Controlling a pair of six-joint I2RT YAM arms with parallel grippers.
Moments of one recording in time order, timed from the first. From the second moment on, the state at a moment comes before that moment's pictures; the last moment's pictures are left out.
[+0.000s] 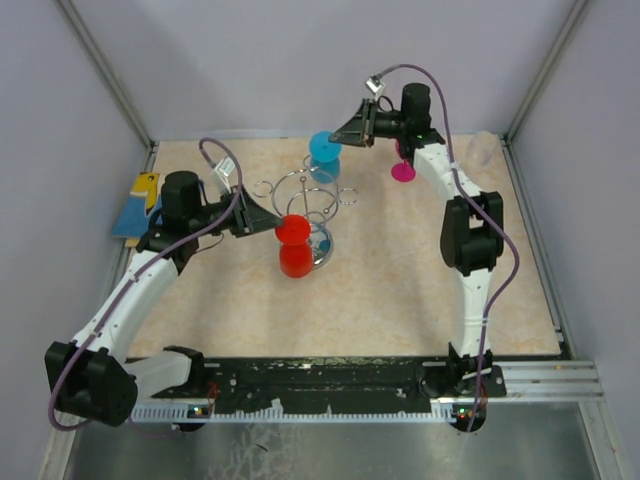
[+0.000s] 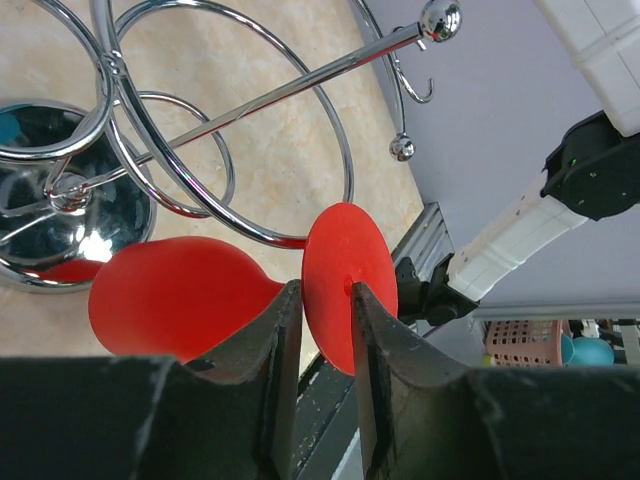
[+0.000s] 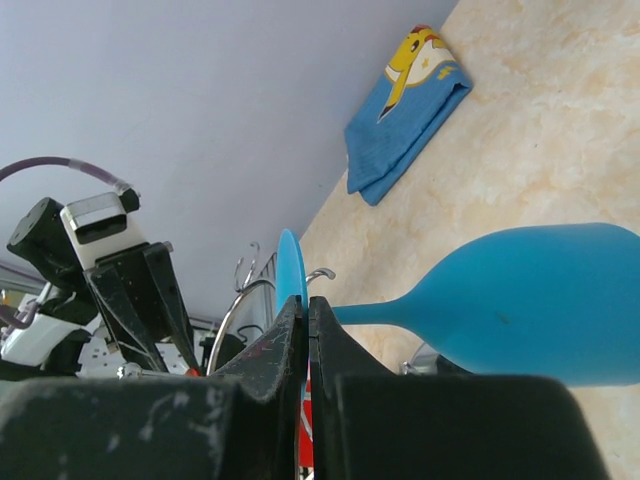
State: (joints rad) left arm -0.26 1.14 0.95 -0.17 0.76 -0.63; right arm 0.23 2.18 1.94 0.12 -1.14 0.87
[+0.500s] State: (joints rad) left arm -0.29 1.17 0.95 -0.16 0.81 -0.64; right arm 0.21 2.17 1.92 0.13 -1.14 0.87
